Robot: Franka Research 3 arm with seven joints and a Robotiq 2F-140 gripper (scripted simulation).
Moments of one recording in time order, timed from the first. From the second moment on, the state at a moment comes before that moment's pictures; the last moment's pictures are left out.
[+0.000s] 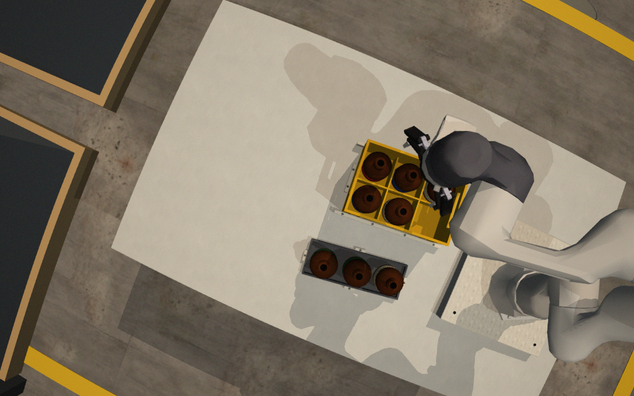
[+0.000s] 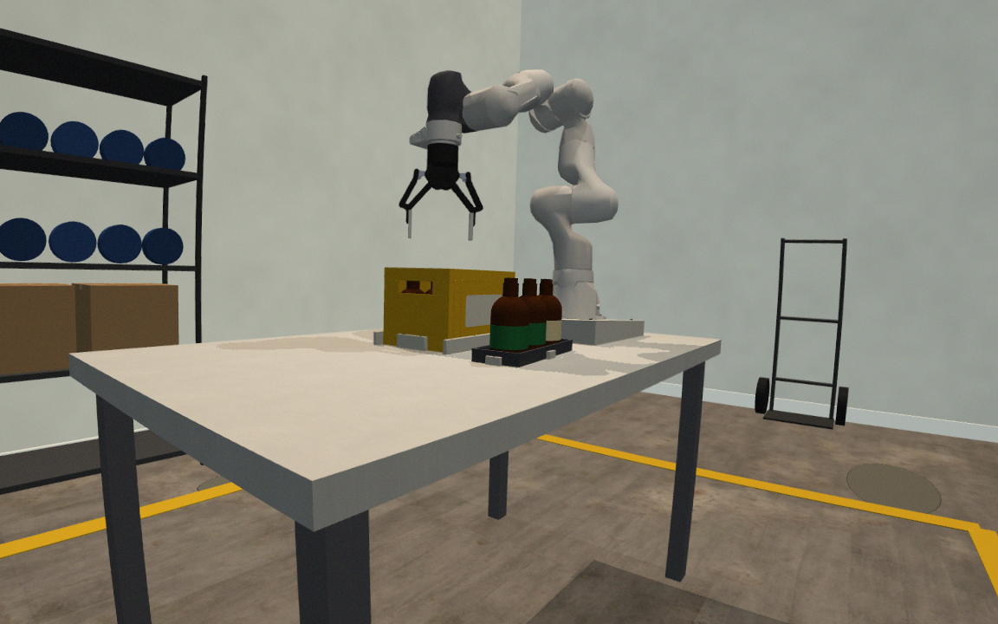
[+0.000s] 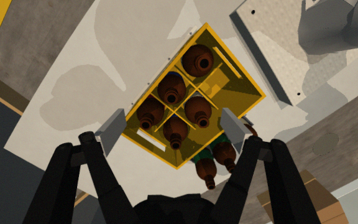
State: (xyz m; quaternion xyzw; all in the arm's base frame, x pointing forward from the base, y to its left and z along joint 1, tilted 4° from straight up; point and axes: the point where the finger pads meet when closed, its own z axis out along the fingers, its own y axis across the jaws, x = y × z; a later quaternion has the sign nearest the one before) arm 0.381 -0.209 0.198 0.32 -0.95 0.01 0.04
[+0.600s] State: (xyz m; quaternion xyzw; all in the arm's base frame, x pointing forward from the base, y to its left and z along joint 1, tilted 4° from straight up) arm 0.381 -0.209 0.198 0.34 -0.94 0.01 0.04
